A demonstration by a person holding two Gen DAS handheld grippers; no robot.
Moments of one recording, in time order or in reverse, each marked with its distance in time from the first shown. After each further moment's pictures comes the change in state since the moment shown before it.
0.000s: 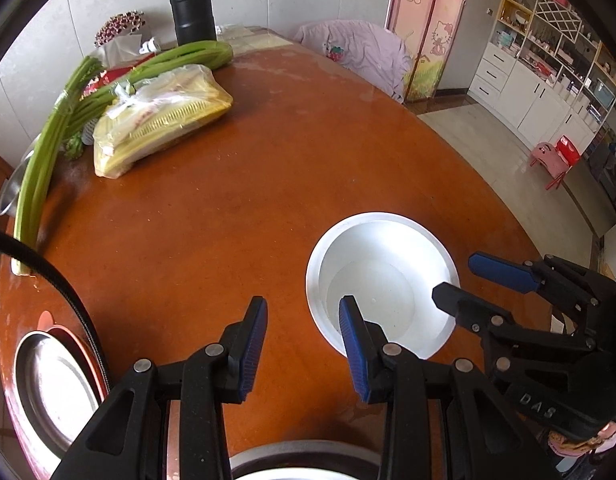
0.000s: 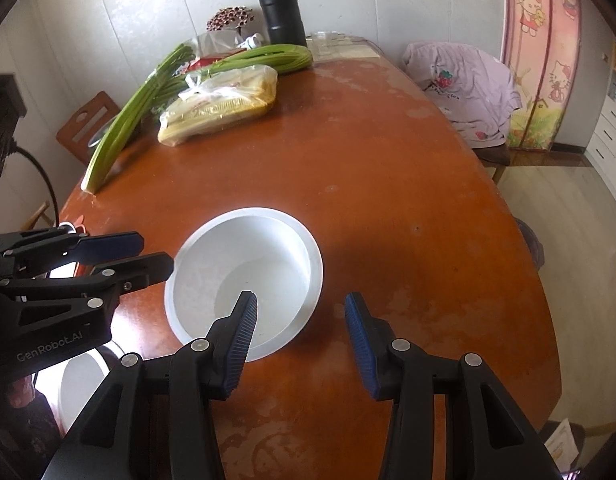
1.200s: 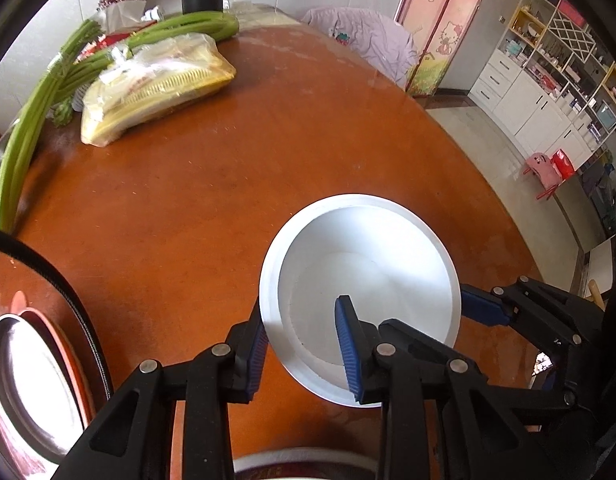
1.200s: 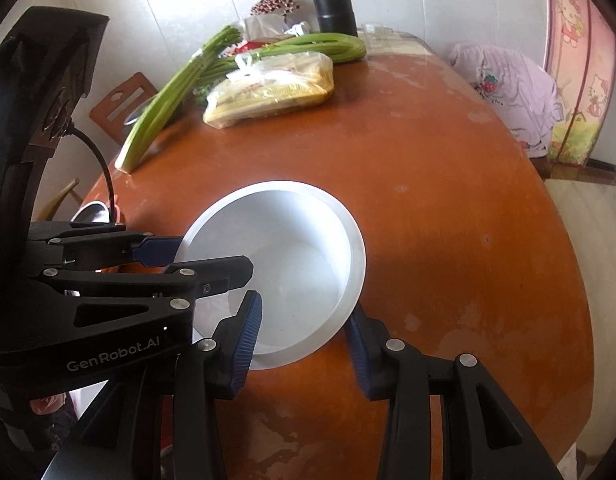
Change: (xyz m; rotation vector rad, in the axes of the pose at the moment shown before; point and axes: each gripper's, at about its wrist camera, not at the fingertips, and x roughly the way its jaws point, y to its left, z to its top) left arm 0.012 0.014 0.000 -0.074 0.045 -0.067; right arm 0.016 0.037 0.007 -0.081 0.019 0.116
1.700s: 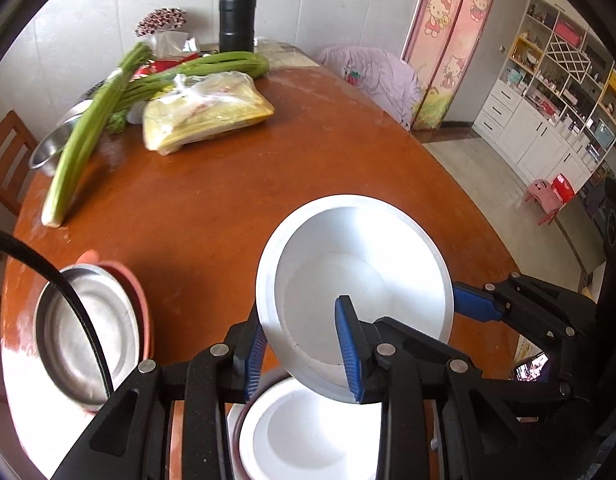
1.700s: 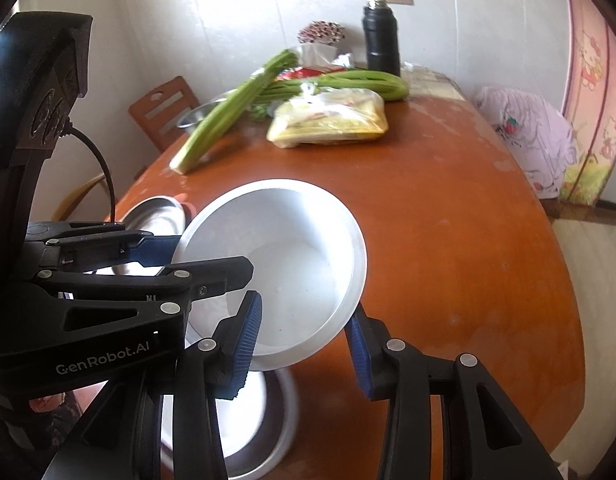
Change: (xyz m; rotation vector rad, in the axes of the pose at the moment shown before) left arm -0.085 0.021 -0.054 -0.038 -0.130 0.031; right arm -0.052 0.070 -0.019 -0.111 -0.084 0.036
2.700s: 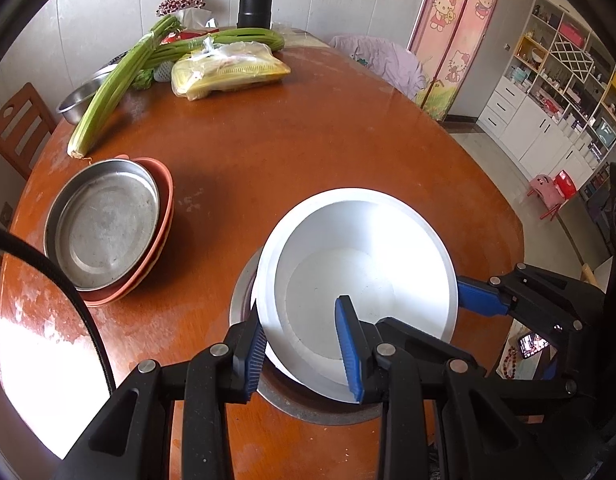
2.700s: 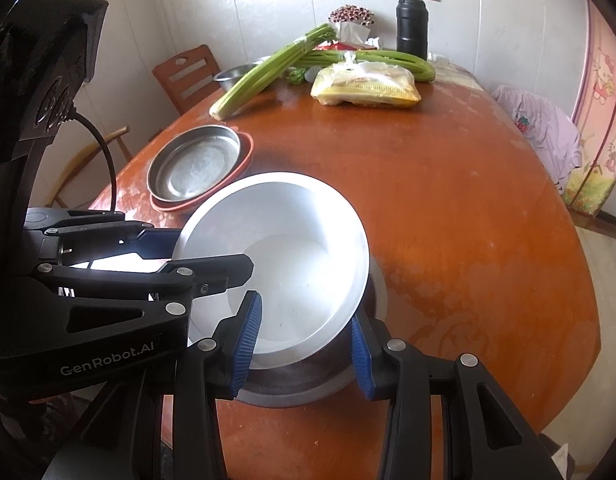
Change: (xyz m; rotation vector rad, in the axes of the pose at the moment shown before) left arm -0.018 0.011 -0.093 -0.023 0.025 0.009; right arm -0.008 0.060 -0.071 -0.078 0.061 -0.012
